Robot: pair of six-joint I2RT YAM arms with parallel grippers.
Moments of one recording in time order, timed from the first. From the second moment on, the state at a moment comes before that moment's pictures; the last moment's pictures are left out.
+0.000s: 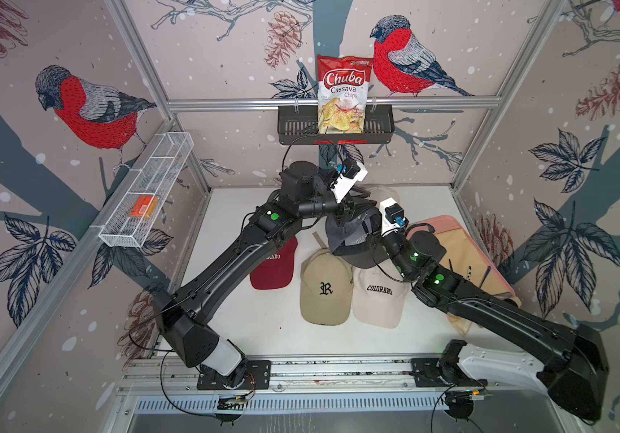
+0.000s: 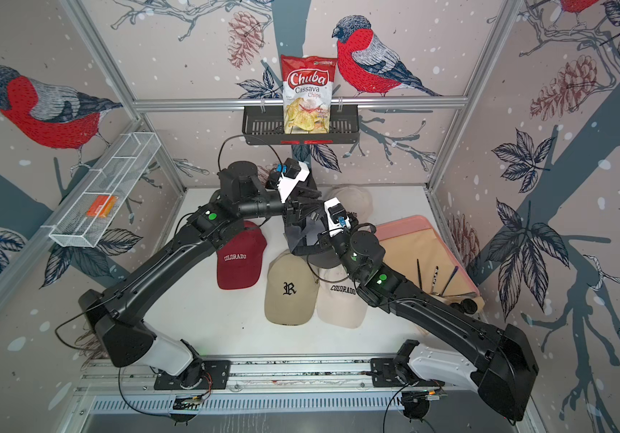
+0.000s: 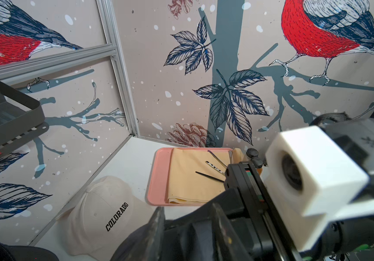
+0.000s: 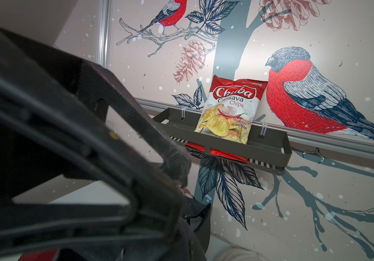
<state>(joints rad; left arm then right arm) -0.69 1.55 1.67 -0.30 0.62 0.11 0.87 1.11 0.84 0.38 0.38 -0.18</state>
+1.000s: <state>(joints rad) -0.70 1.60 1.72 -0.40 0.64 0.13 0.86 1.10 0.84 0.35 0.37 -0.20</state>
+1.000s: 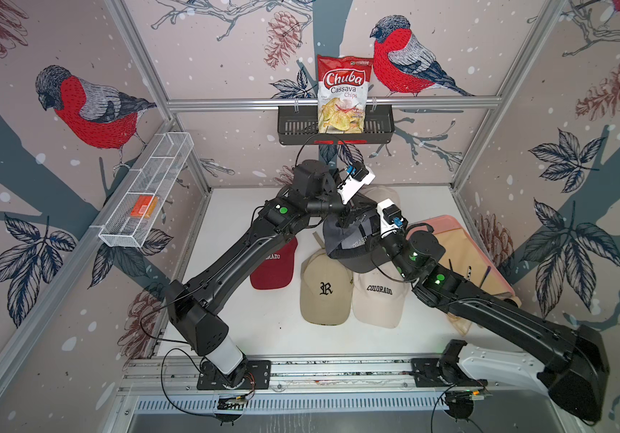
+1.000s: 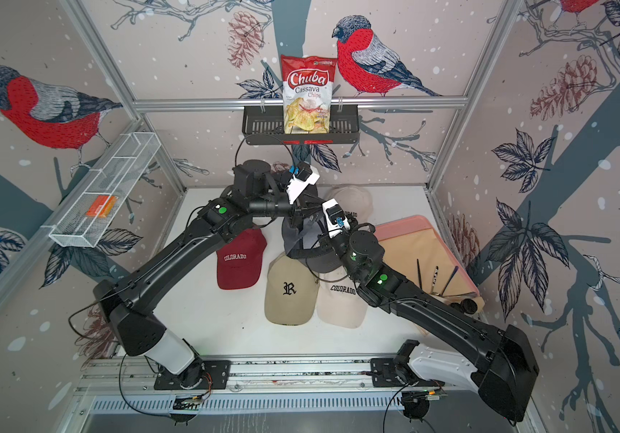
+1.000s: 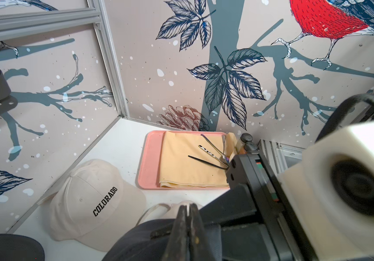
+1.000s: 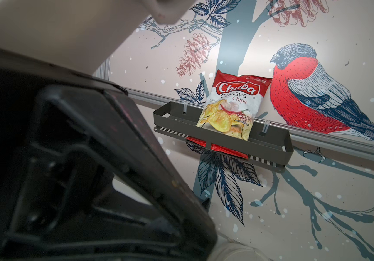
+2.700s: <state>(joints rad) -0.68 1.39 1.29 -0.14 0.60 0.02 0.78 1.09 0.89 0.24 0.28 -0.02</state>
